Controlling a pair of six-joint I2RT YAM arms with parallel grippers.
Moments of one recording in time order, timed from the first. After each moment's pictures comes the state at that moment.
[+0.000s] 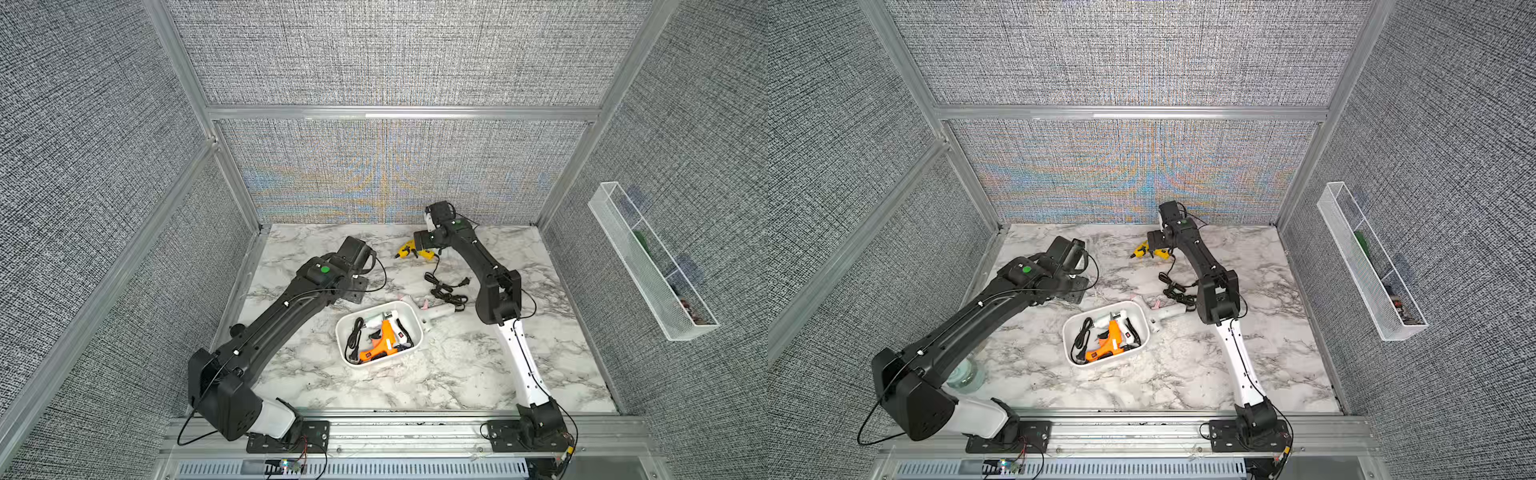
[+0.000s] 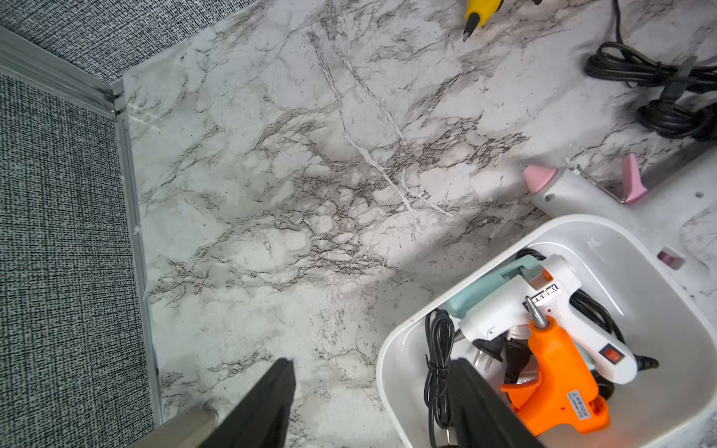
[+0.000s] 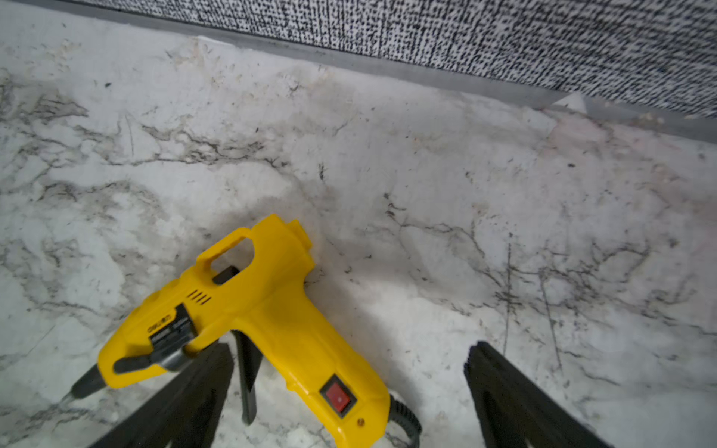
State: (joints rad) left arm -0.62 1.45 1.39 -1.01 -0.31 -0.15; right arm 0.33 2.71 2.63 -0.86 0.06 0.09
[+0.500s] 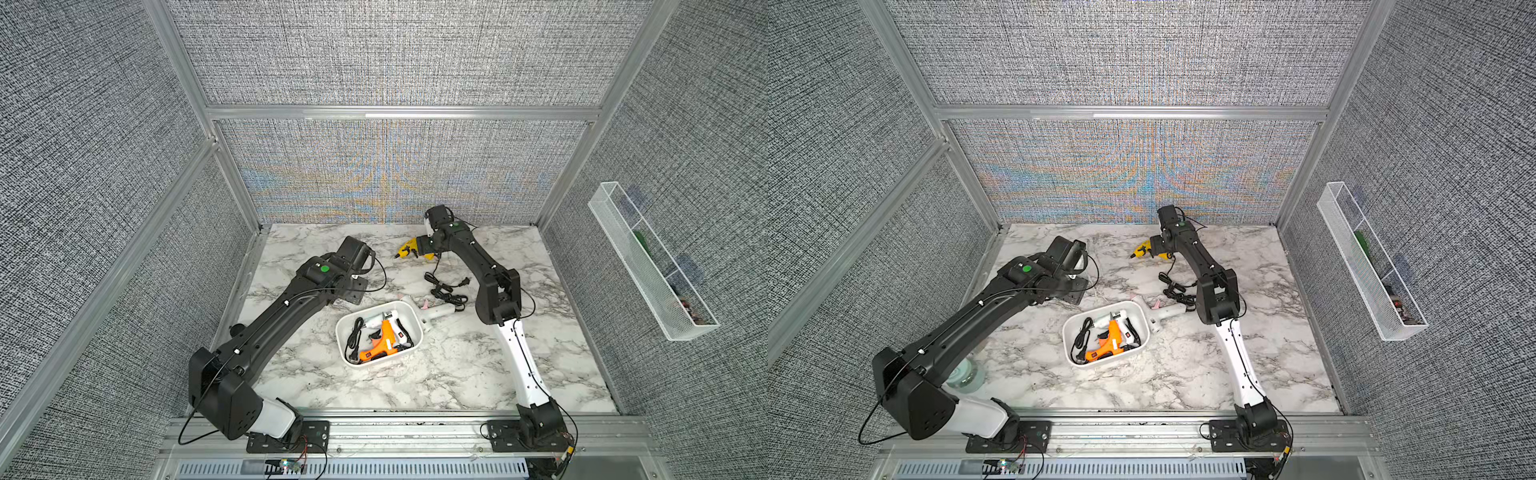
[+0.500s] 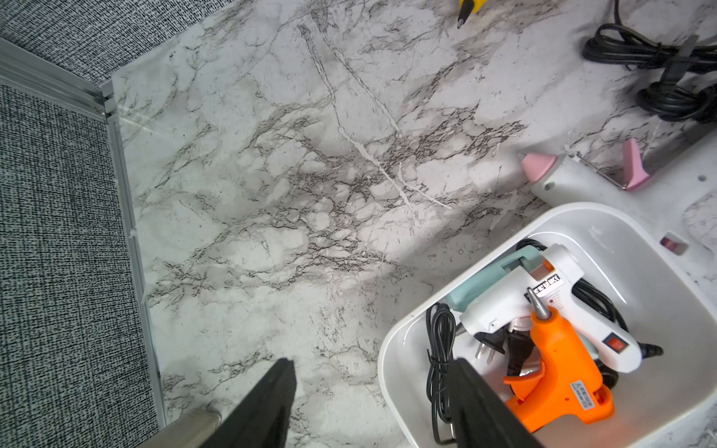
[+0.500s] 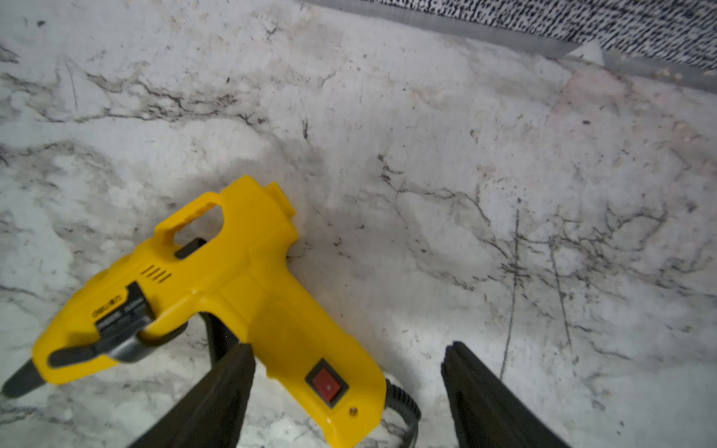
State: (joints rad) left arm -0.61 1.46 1.39 -1.01 -0.29 -0.13; right arm 0.33 2.68 2.55 -0.88 0.08 0.10
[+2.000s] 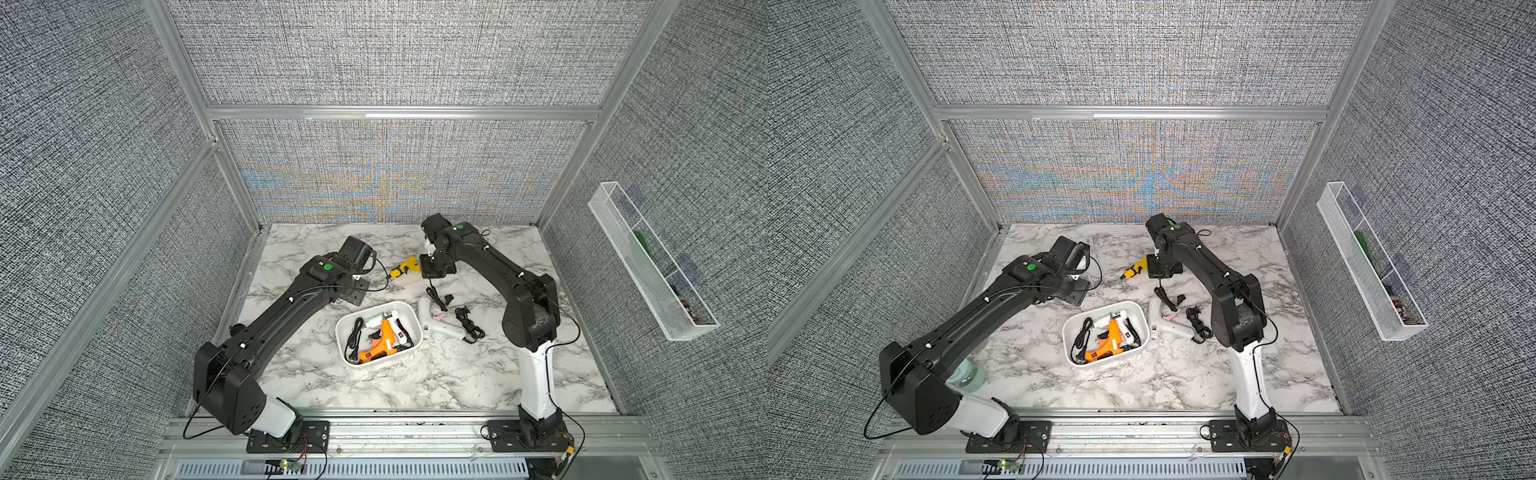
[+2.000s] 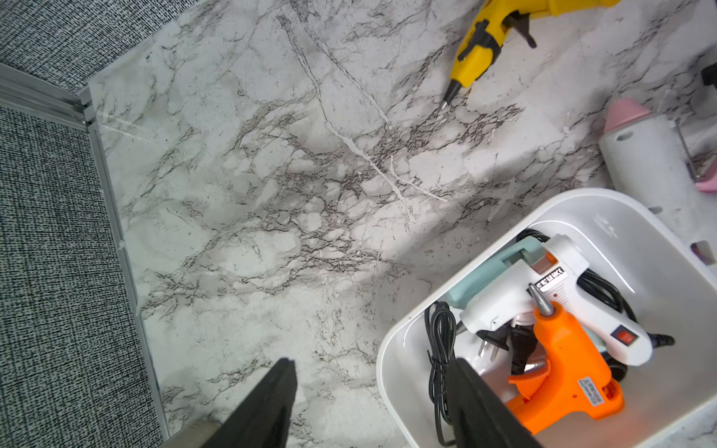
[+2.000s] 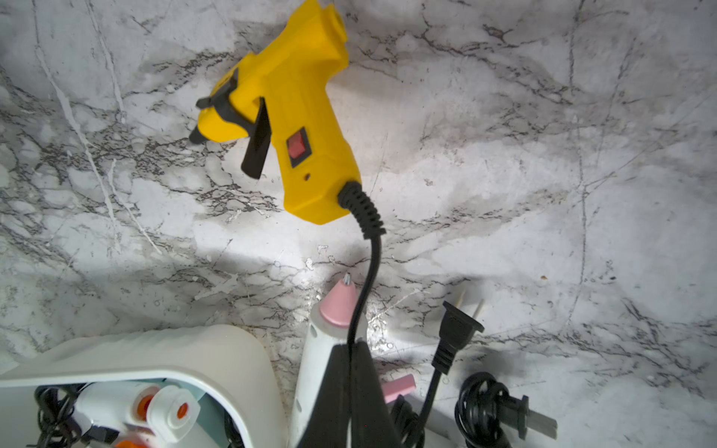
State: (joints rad) left arm -0.61 1.49 1.39 -1.00 -0.26 -0.08; right arm 0.48 2.13 1.95 -1.13 -0.01 0.33
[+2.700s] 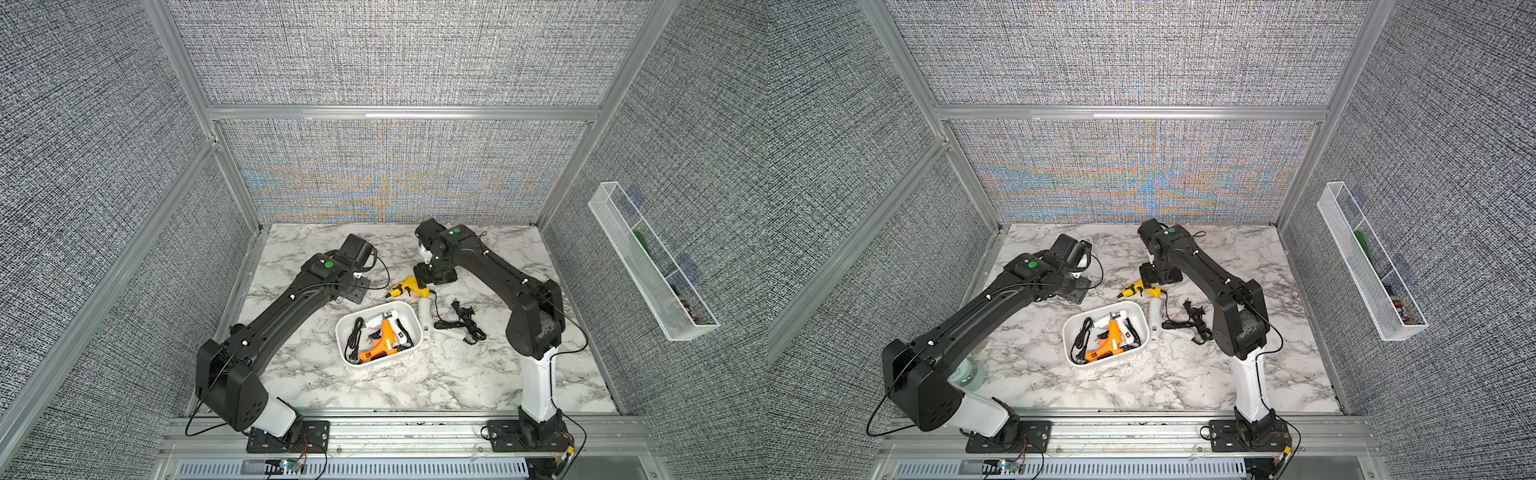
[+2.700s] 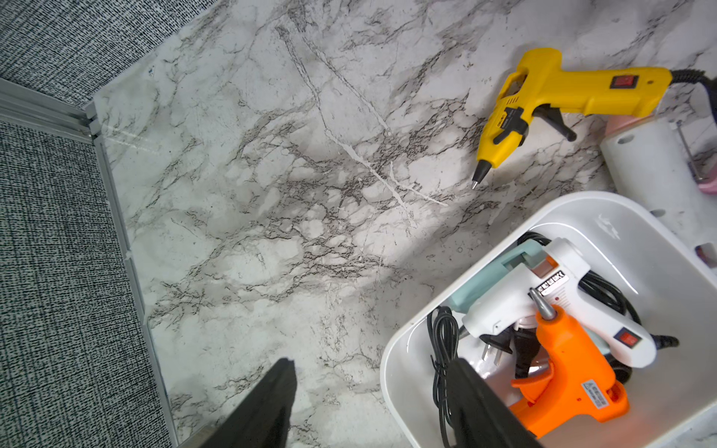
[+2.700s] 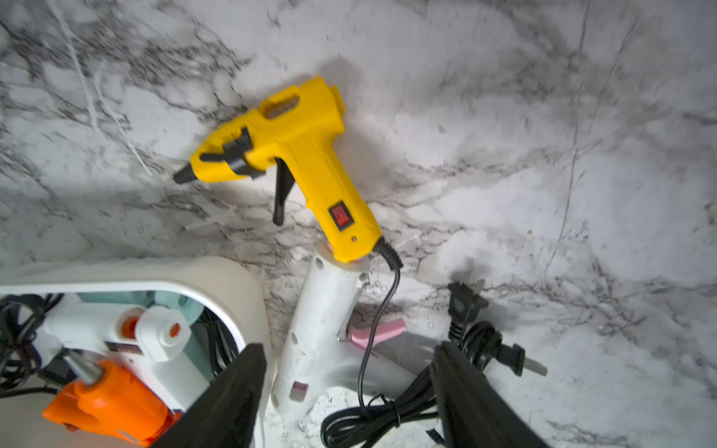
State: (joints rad) left arm -0.60 1.51 1.42 -1.00 -0.26 -0.05; right arm 0.55 2.09 1.99 -1.20 0.06 0.24
